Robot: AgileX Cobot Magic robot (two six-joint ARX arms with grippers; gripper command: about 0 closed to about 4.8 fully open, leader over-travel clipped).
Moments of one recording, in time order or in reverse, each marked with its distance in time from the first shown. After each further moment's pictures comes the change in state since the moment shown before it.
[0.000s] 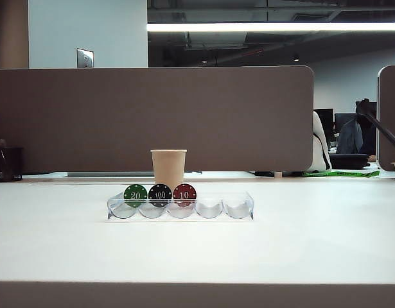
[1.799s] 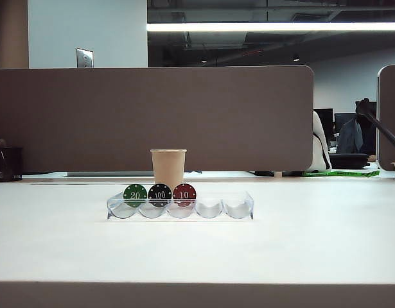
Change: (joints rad) left arm 0.000 0.331 0.324 -0.181 0.305 0.085; right arm 0.049 0.542 0.563 -0.293 -0.263 -0.108
